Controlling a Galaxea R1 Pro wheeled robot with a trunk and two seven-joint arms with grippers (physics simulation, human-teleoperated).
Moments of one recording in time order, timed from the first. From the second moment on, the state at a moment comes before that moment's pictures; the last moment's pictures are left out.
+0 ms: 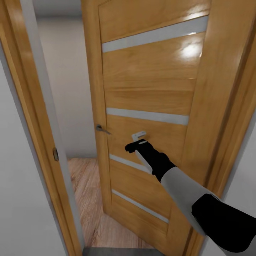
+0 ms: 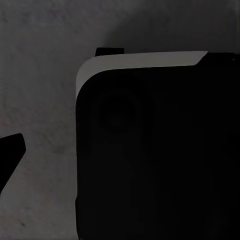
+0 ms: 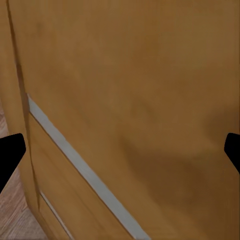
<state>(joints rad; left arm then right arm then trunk) 0.00 0.01 0.01 -0.07 0.01 -0.02 0.00 -1.12 0.17 0.57 -0.67 -0.28 0.57 -0.20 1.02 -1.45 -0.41</state>
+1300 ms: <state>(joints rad) 0.00 0.00 0.01 -0.07 0.01 -0.02 0.00 -1.12 0.17 0.59 -0.75 -0.27 0.57 -0.15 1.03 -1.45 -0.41</state>
